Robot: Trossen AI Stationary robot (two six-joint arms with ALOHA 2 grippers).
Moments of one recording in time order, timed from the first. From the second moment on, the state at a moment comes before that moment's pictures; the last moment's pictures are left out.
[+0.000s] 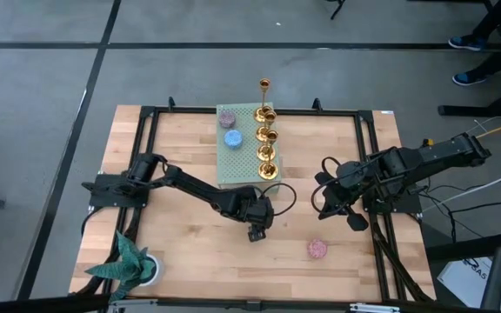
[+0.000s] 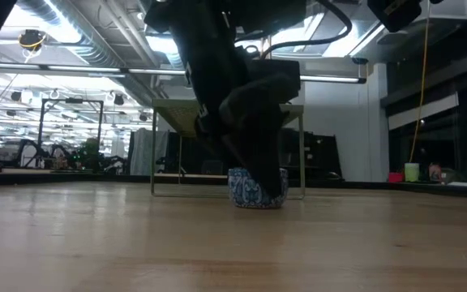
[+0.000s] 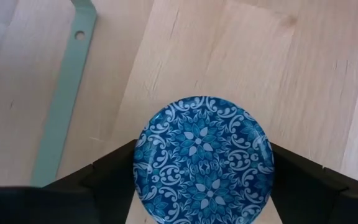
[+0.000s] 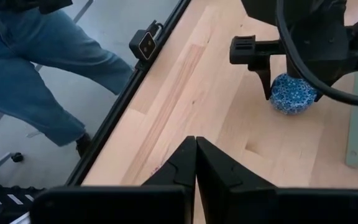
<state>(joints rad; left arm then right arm) -0.24 2.10 1.48 -0.53 -0.26 -0.49 0.30 1.02 0.98 -0.73 -0.31 0.04</state>
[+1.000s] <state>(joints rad) -0.35 1.86 1.48 -0.70 -0.38 -0.63 0.30 1.03 0.98 -0.74 -0.30 -0.01</state>
